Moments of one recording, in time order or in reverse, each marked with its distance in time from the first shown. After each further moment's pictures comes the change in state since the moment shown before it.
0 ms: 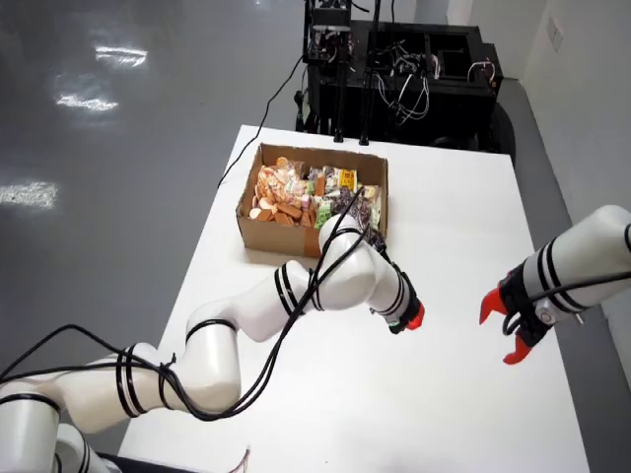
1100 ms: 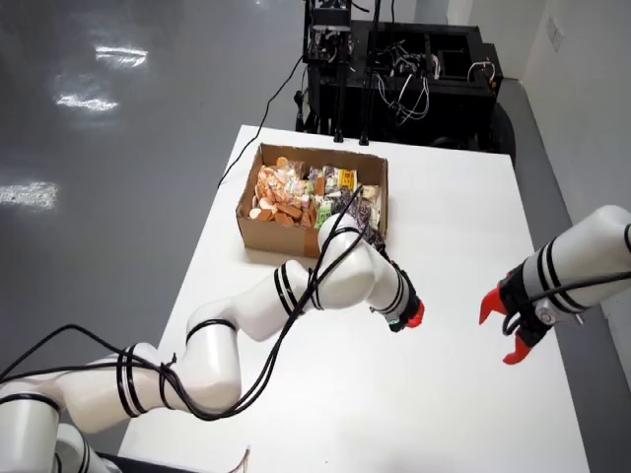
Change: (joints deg) arm 0.3 0.4 -0.8 0.0 -0.1 -0.6
